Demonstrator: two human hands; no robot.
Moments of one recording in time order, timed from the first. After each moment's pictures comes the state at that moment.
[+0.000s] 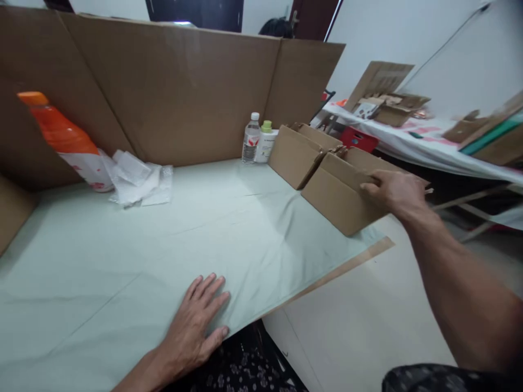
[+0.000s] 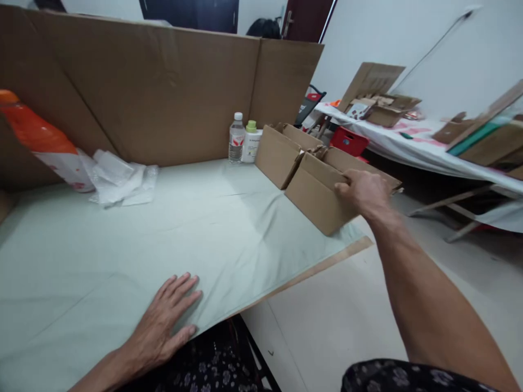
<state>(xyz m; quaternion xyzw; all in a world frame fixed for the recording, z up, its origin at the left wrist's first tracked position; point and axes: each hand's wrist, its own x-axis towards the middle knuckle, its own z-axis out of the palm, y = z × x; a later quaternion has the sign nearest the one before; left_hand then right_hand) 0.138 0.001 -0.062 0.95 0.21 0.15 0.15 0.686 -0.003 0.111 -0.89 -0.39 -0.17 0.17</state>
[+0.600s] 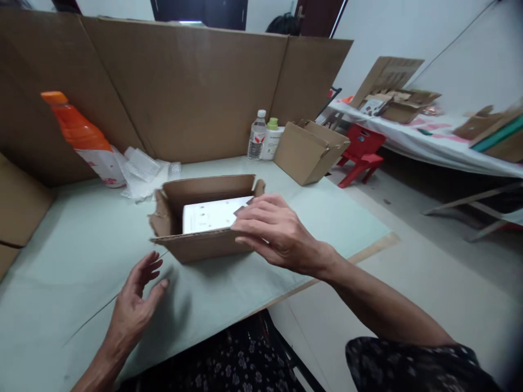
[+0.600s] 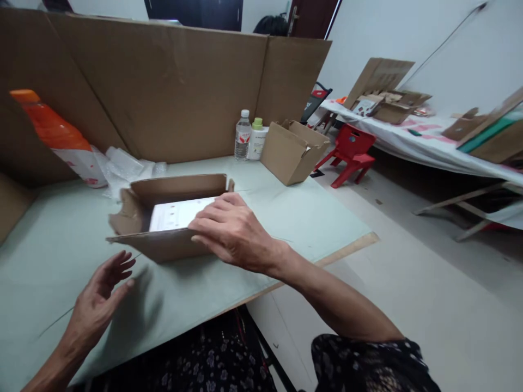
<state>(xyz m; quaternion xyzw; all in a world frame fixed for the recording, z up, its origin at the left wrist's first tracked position) 0.058 0.035 -0.030 0.61 0.54 0.40 0.42 0.384 0.006 0.123 -0.45 -0.84 -0.04 0.29</state>
